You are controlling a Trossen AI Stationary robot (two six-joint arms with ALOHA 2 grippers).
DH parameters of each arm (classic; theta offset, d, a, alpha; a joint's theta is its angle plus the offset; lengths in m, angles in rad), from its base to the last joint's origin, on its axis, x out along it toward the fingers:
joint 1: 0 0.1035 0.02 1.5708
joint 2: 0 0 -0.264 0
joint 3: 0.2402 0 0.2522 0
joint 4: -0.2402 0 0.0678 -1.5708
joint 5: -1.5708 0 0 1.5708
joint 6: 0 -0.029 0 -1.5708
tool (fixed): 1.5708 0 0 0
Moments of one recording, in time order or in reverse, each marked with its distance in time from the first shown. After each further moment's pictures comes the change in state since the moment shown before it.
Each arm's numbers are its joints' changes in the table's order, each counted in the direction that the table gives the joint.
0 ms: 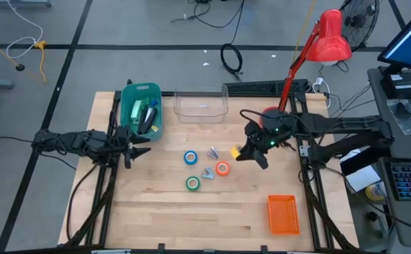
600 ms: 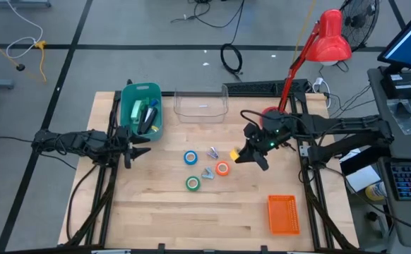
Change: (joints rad) left arm 0.000 0.000 0.000 -0.001 0.000 0.005; right arm 0.022 -0.005 0.000 0.041 0.023 -0.035
